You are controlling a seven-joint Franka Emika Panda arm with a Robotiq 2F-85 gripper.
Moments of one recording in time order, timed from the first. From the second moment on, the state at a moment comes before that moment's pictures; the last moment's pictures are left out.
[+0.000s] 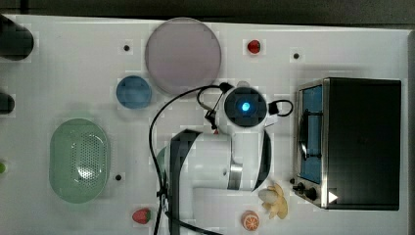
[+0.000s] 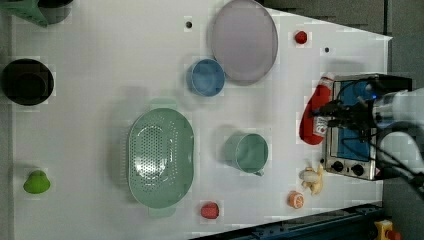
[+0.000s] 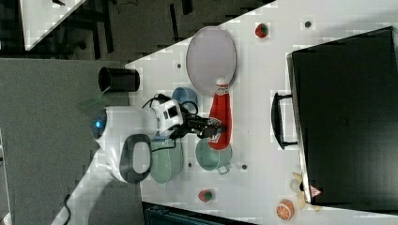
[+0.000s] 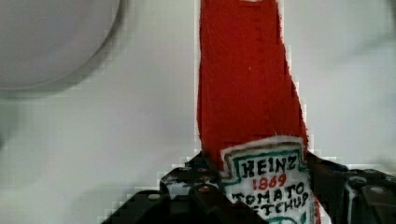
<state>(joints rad) -0.12 0.09 0.04 -2.29 -0.04 0.73 -0.39</state>
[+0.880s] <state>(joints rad) -0.07 0.25 0.05 -2.40 -0.03 0.95 -0.39</state>
